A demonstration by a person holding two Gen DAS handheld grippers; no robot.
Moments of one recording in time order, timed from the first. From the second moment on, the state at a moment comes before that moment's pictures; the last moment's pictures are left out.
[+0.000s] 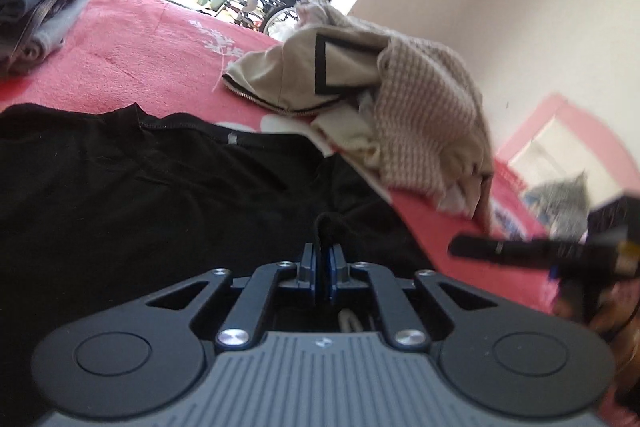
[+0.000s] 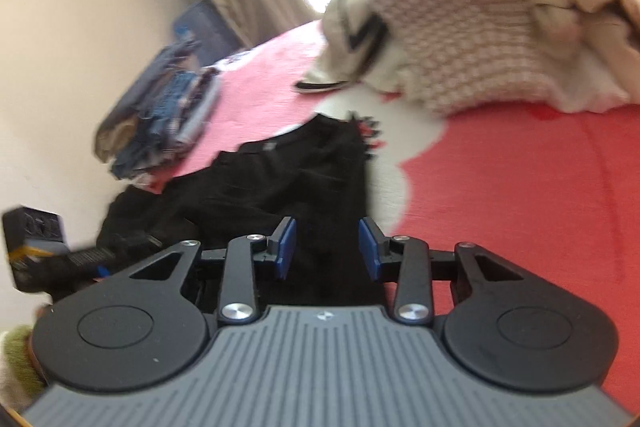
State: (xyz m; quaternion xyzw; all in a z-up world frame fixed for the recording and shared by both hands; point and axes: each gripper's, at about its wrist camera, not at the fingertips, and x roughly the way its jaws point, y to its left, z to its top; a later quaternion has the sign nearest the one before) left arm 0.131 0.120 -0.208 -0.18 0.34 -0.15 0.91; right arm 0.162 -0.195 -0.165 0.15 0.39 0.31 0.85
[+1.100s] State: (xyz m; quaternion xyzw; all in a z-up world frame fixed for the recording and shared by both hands) left arm 0.114 0.153 -0.195 -0.17 0.35 -0.13 0.91; right arm 0.037 -0.074 -0.151 -0.29 0.34 0.52 0.73
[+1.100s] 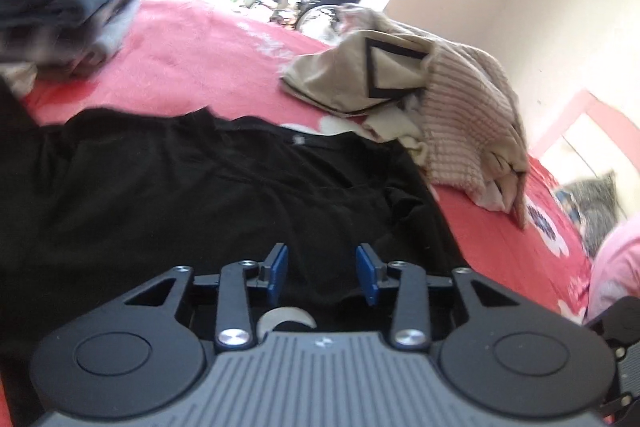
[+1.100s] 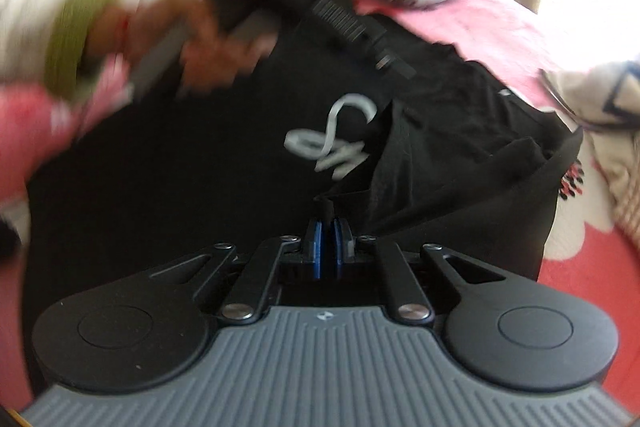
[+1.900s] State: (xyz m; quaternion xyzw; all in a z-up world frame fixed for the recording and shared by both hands) left arm 0.134 0.143 -0.212 -0.19 0.42 -0.15 0.87; right arm -0.004 -0.062 -0.148 -0.31 0.35 0.45 0.76
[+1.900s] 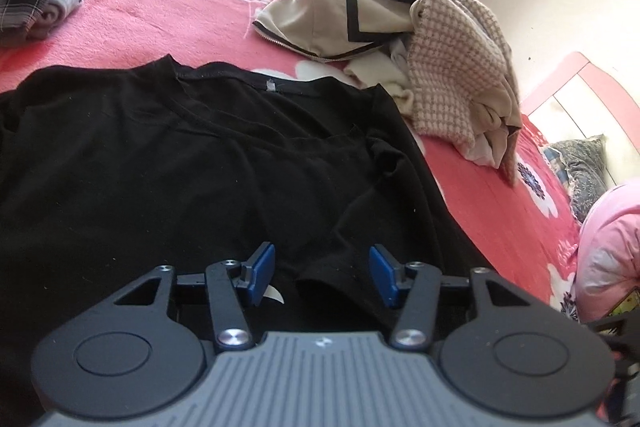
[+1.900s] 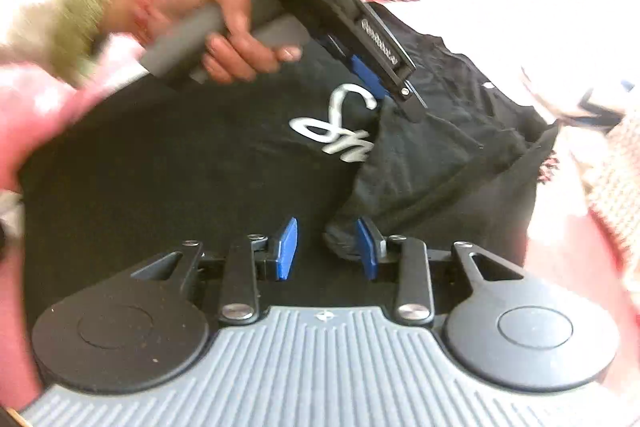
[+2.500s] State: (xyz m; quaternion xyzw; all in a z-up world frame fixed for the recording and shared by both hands) left arm 0.110 0.186 -0.174 -0.26 0.35 -0.09 0.89; right arm 0.035 -0.125 -0.150 -0.06 0.44 0.36 0.82
